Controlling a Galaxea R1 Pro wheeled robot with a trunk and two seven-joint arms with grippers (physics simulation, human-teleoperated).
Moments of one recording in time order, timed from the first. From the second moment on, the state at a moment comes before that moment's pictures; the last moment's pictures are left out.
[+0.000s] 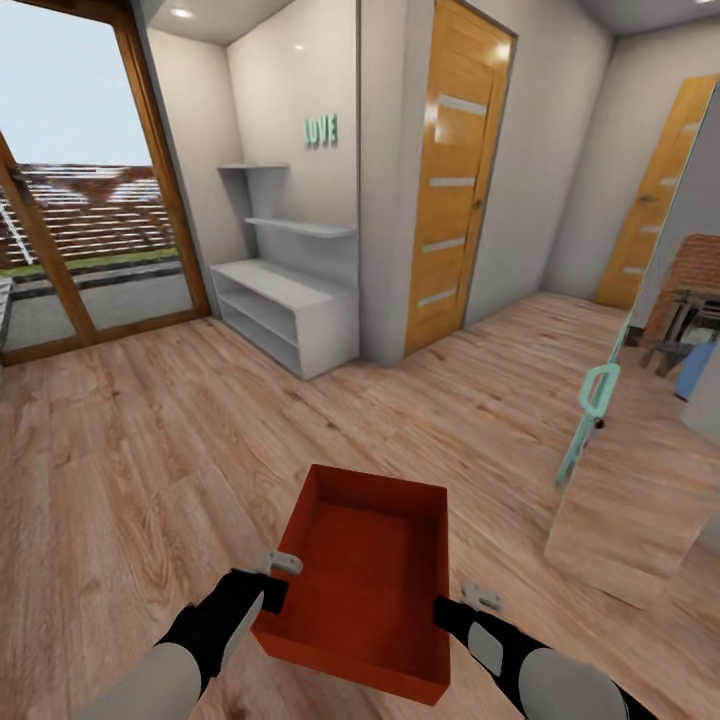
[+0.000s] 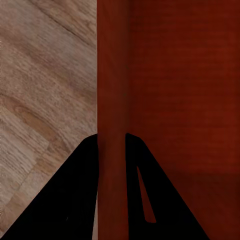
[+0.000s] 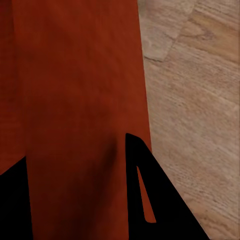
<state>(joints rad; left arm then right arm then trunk) -0.62 -0.05 -0.18 -0.49 -0.05 0.48 0.04 -0.71 0.06 -0.68 -0.02 0.30 0.00 0.04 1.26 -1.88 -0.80</state>
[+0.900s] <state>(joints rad) -0.62 -0.05 -0.18 -0.49 -0.06 0.48 0.04 -0.71 0.06 -0.68 -0.02 0.30 0.00 0.04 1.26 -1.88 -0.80</state>
